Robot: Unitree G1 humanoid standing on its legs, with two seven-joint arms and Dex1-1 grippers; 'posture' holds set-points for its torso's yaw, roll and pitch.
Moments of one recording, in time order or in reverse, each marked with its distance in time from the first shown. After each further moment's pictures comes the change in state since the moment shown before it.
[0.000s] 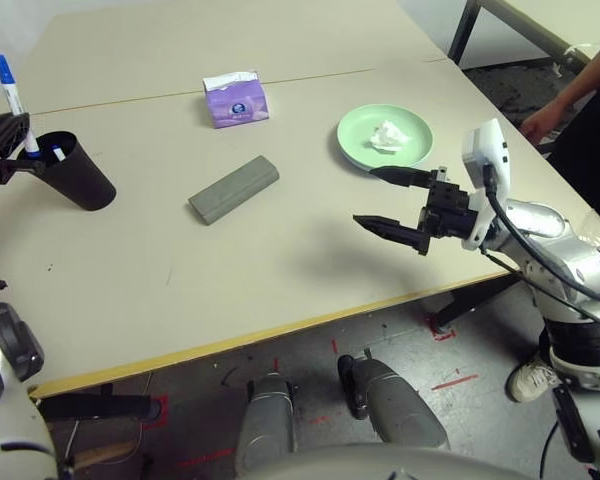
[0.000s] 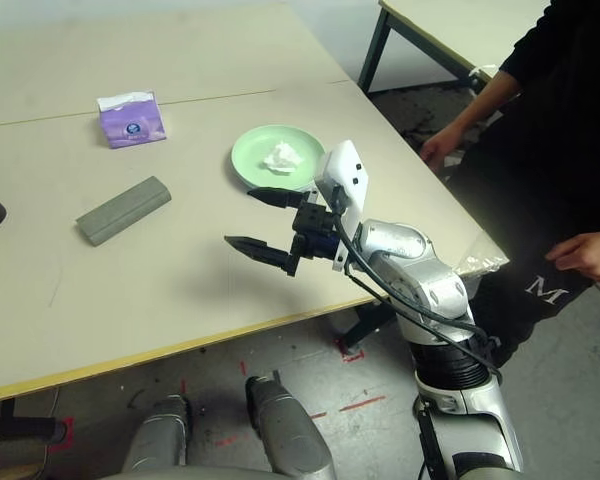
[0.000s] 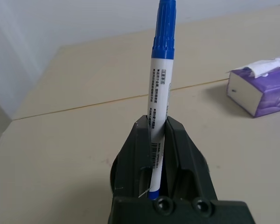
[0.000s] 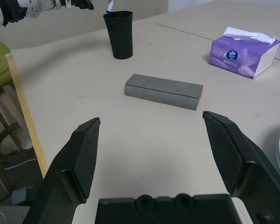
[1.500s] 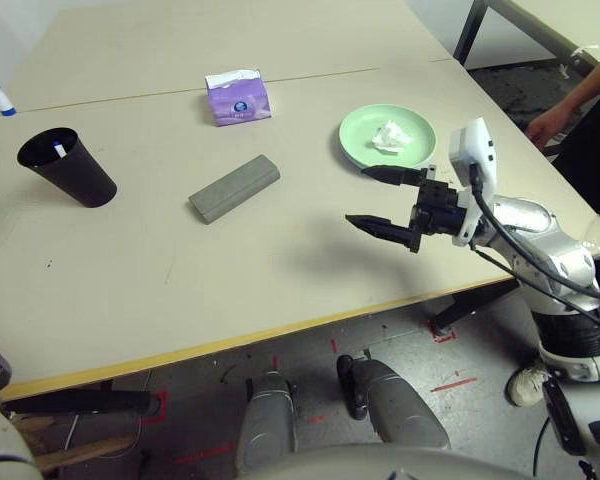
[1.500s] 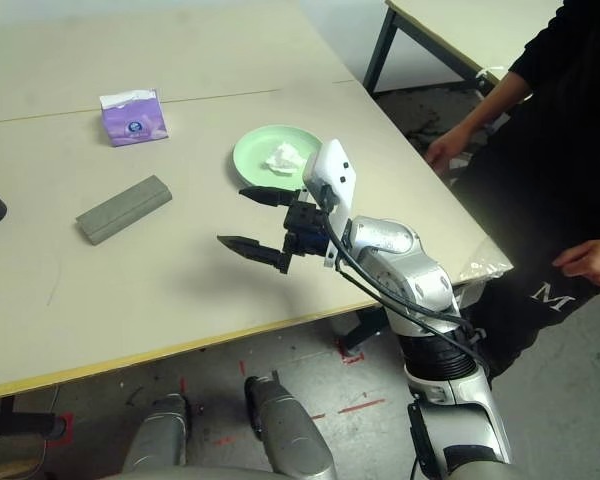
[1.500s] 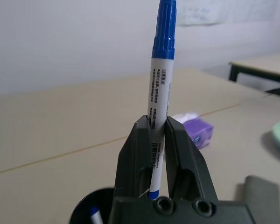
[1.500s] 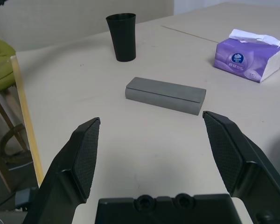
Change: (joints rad) left arm 0.051 0.111 0.152 -0.161 -0.226 0.175 -0.400; right arm -0.032 0.042 0.018 0.052 -0.022 -0.029 0.009
